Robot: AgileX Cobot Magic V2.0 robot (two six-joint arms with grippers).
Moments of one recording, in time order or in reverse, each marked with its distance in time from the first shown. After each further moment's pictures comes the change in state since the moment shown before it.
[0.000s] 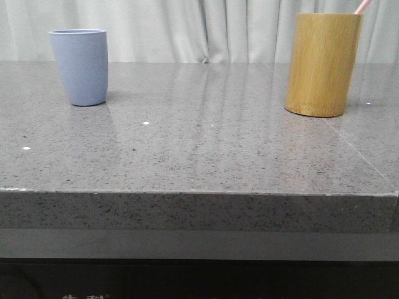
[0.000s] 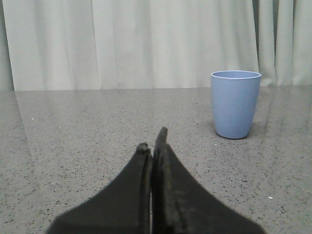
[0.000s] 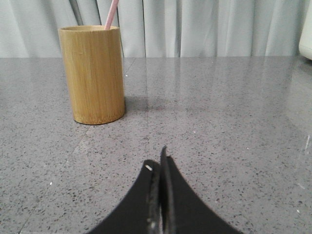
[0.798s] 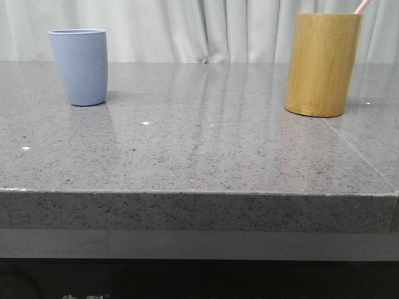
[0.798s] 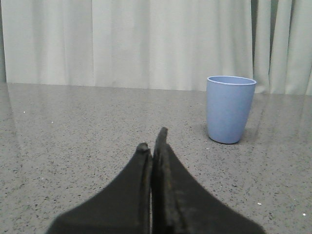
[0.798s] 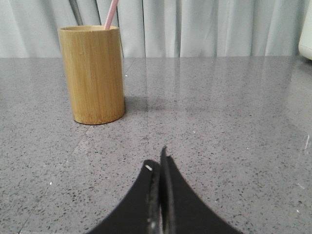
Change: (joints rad) left arm -0.008 0.000 0.000 -0.068 -0.002 0.000; right arm 0.000 0.000 0.000 0.000 0.000 0.000
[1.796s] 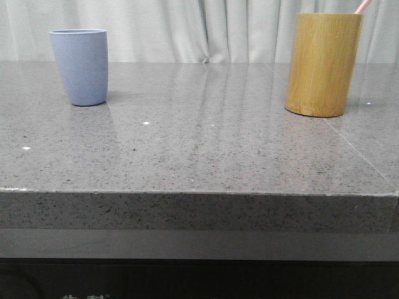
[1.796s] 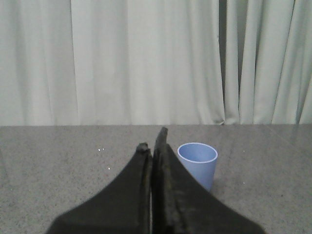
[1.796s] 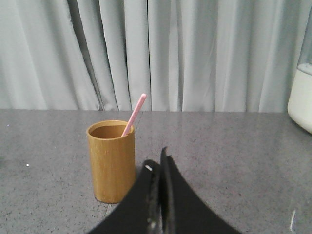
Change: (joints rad) left arm -0.002 0.307 -0.751 0.005 0.525 0.000; right arm 0.000 0.216 -0.615 0.000 0.383 0.000
